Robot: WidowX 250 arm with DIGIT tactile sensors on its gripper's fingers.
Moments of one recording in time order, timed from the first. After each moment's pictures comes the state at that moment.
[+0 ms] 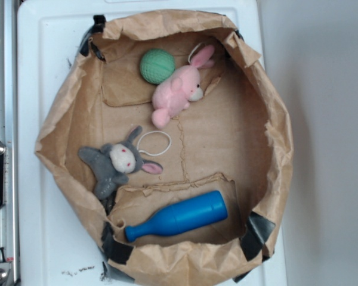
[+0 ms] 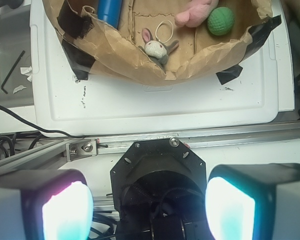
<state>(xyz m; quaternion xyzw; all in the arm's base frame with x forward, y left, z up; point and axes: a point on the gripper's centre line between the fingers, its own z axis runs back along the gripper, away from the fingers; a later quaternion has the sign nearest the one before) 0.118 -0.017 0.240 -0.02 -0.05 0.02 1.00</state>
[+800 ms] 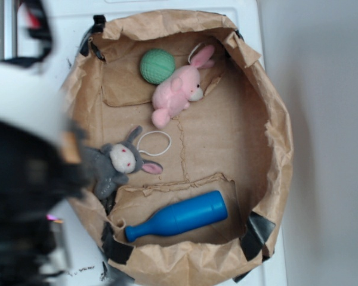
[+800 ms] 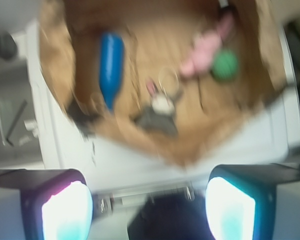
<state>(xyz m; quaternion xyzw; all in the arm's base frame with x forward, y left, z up) 0.218 -0.010 0.234 -0.03 -0.08 0.10 0.99</state>
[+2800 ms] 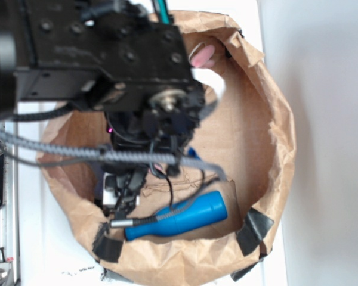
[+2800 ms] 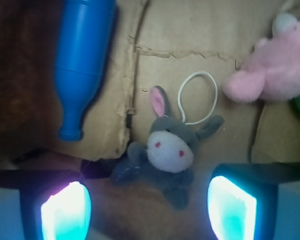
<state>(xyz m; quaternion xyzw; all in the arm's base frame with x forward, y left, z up) 0.246 0.024 0.101 -0.08 0.00 0.01 1.00</state>
